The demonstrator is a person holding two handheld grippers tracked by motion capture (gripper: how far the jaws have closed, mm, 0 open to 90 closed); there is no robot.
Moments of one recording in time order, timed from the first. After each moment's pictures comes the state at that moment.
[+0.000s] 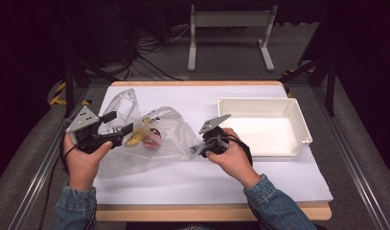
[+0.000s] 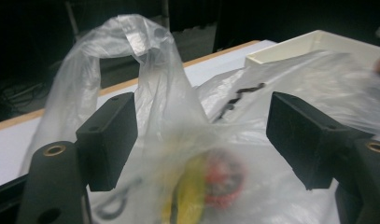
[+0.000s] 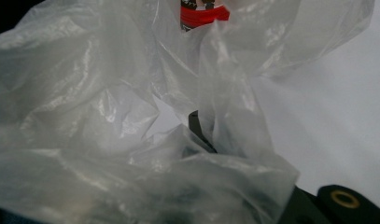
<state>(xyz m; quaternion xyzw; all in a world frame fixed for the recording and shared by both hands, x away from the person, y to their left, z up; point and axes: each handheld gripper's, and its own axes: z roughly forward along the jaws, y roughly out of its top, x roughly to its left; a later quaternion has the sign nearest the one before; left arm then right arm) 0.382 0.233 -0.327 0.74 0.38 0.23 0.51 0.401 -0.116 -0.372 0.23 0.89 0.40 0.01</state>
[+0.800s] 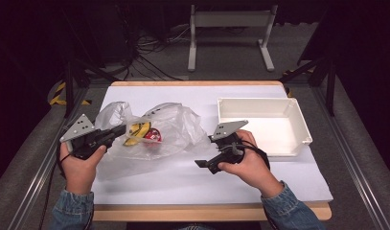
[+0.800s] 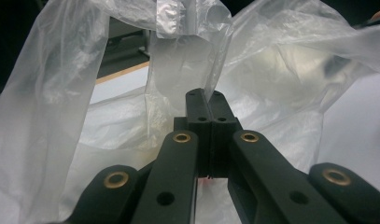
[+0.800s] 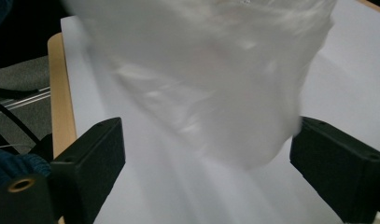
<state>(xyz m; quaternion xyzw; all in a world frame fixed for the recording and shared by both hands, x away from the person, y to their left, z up) 0.353 0.258 -0.333 0.75 0.33 0.20 0.53 0.368 -0.147 -0.345 0.21 0.87 0.43 0.08</state>
